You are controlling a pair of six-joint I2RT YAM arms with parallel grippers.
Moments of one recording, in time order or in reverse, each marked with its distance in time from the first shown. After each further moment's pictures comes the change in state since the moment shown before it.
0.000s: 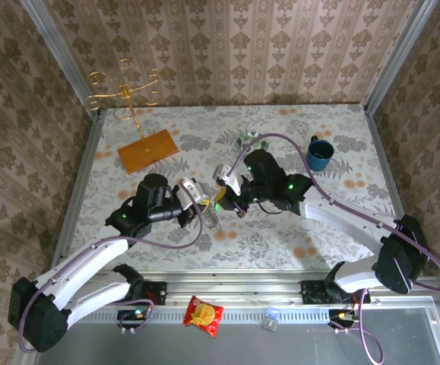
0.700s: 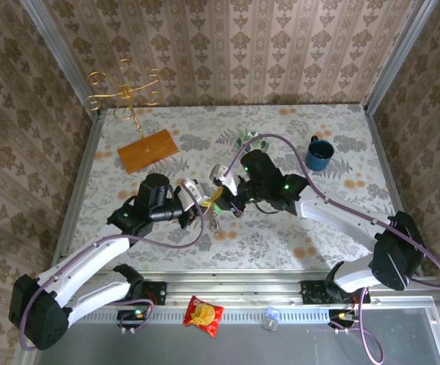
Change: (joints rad) left arm 0.000 0.019 0.000 -0.007 0.036 0.000; right arm 0.011 0.032 -0.002 0.044 -0.003 0.005
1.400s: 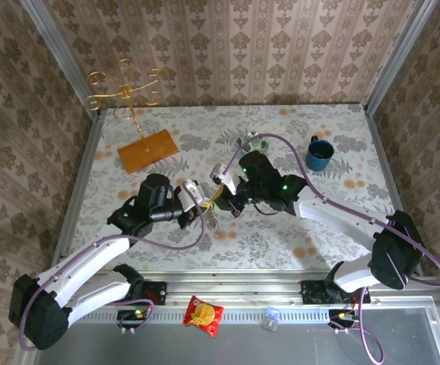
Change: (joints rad) left arm -0.006 -0.001 0.000 -0.012 -0.026 0.055; right arm 0.000 0.010 0.000 -0.008 0.055 0.089
